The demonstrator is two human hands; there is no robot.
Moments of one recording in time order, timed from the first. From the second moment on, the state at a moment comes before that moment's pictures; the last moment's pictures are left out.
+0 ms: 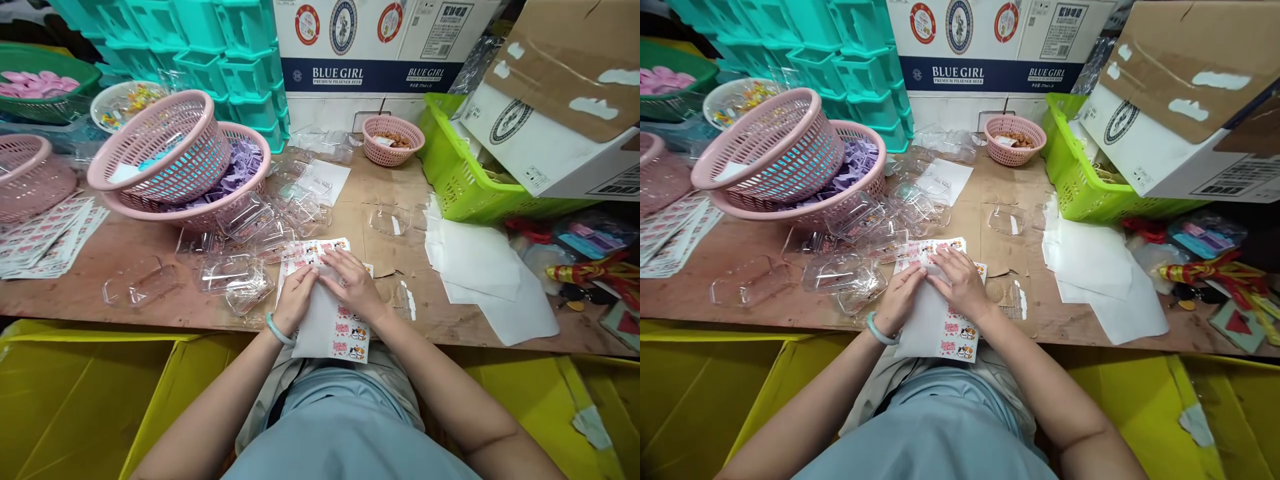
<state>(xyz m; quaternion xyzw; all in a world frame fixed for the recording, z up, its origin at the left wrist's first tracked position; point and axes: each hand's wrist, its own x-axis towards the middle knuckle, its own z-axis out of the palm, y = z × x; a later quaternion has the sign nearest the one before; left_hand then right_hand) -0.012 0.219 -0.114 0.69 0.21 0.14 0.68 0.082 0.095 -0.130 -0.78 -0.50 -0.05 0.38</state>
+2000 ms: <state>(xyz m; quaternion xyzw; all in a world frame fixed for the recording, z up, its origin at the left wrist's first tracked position) 0.010 0.216 -0.094 0.27 0.16 -0.14 0.94 0.136 0.041 -0.067 -0.63 -0.52 0.26 0.51</state>
